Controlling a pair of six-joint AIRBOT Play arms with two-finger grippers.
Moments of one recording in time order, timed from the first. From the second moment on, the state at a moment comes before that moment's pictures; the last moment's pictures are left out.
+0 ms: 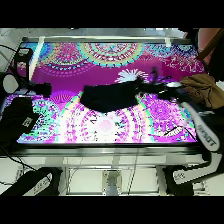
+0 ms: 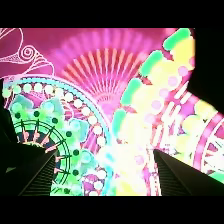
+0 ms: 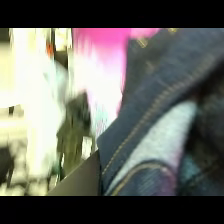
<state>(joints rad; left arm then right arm) -0.09 -1.03 1.23 1.73 -1.19 -1.57 -0.02 -1.58 1.16 -0.12 1.02 1.09</state>
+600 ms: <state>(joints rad) -0.09 -1.03 1.23 1.72 -1.19 -1.57 -1.02 -1.30 1.46 -0.47 1.35 1.27</state>
